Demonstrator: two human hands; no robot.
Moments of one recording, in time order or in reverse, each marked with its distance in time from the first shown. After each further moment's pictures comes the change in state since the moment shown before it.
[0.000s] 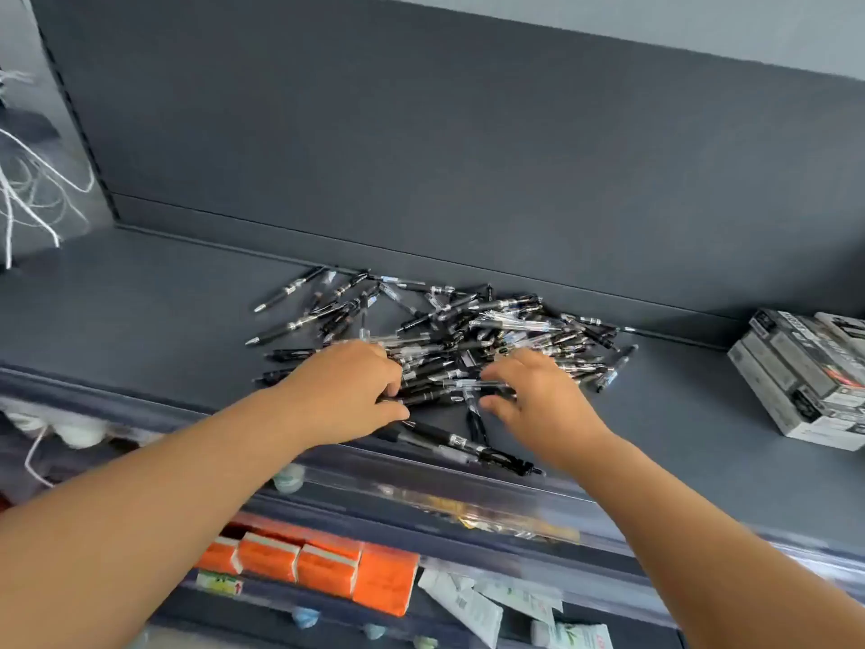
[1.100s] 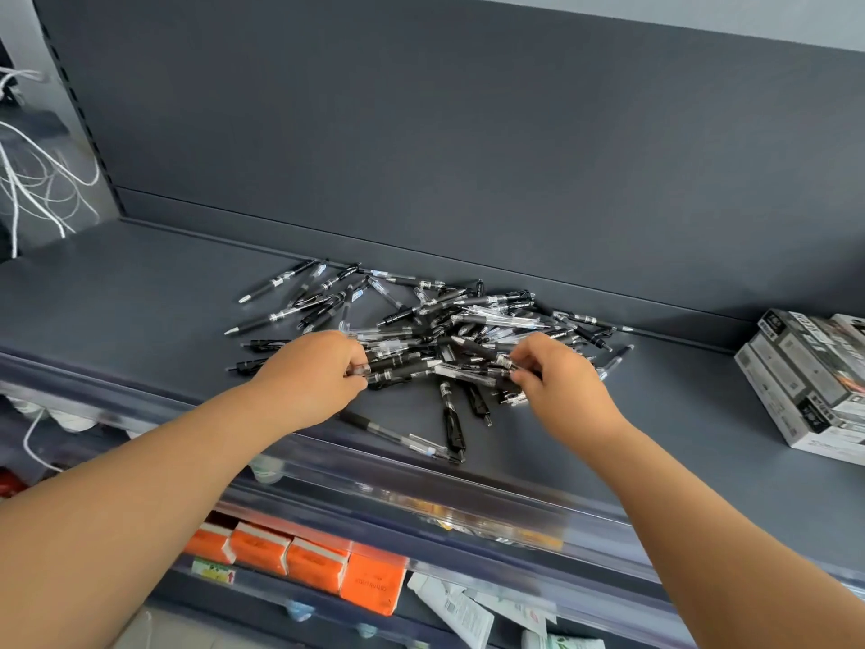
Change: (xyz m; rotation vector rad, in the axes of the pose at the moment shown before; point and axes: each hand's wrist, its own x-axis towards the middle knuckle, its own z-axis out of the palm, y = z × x) left_hand 0.010 0.015 0.003 -0.097 0.058 -0.326; right_hand 0.004 0.049 -0.009 0.269 0.114 0.162
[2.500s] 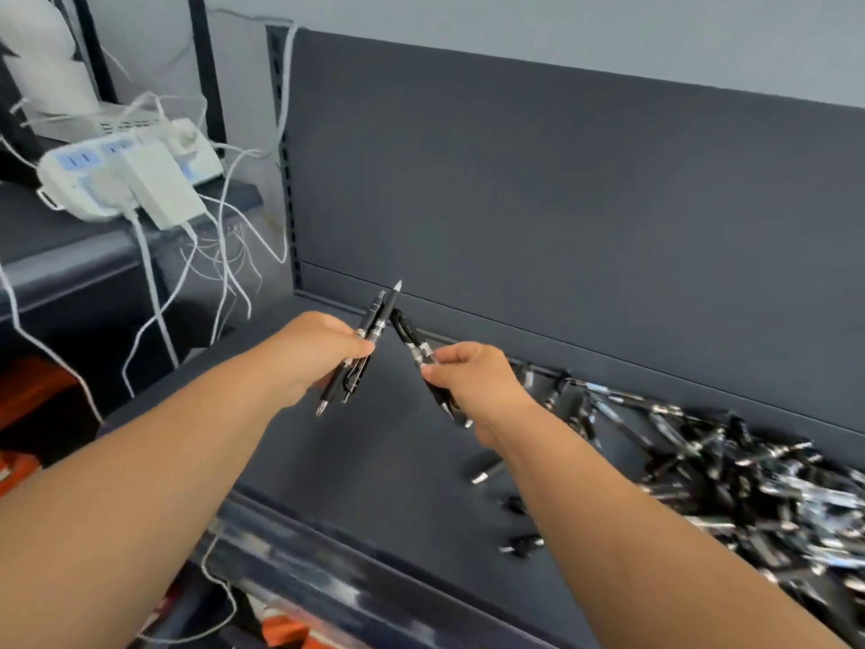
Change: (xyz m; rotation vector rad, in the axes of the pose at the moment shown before) left_hand 0.073 -0.292 -0.124 -0.882 0.080 -0.580; right_hand 0.182 -0.307 0.200 0.778 -0.268 0.329
